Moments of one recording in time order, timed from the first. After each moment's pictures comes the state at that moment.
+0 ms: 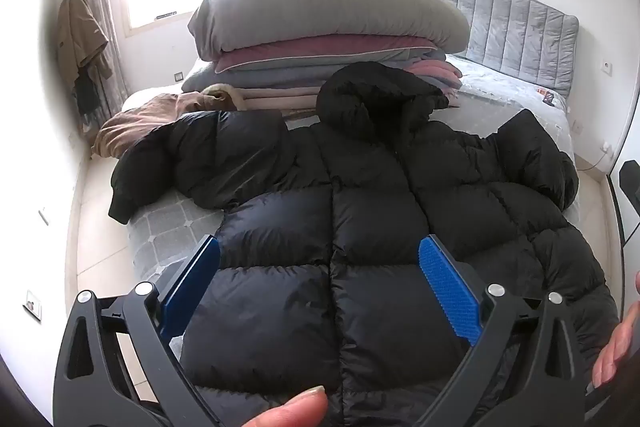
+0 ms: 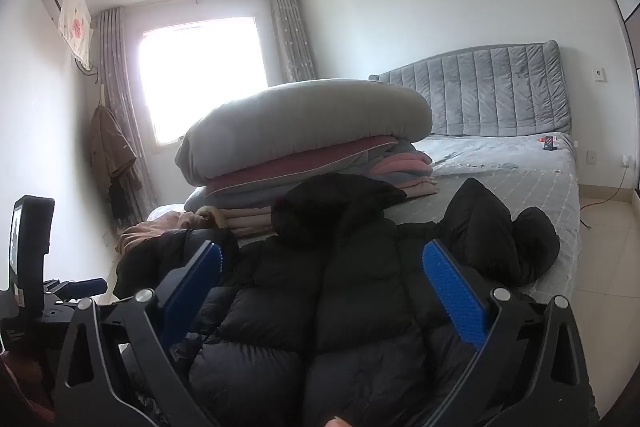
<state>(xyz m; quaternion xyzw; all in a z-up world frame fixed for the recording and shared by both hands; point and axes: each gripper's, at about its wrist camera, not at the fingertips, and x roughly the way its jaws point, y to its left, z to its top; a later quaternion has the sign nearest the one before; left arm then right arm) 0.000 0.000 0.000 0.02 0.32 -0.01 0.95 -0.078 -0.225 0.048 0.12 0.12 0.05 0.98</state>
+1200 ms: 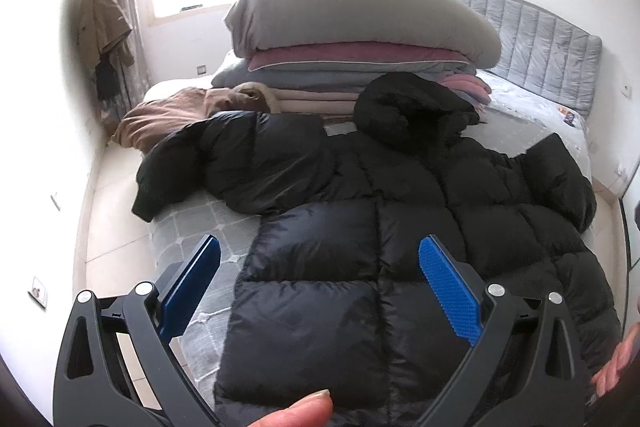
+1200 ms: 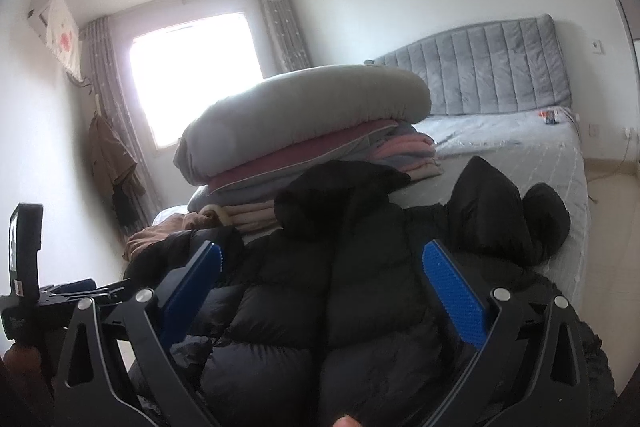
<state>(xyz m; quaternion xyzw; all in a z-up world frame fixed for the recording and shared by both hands) 0.019 0.053 0.006 0.00 0.32 0.04 0.95 -0.061 -0.231 0.041 0.16 0.15 0.06 0.97</state>
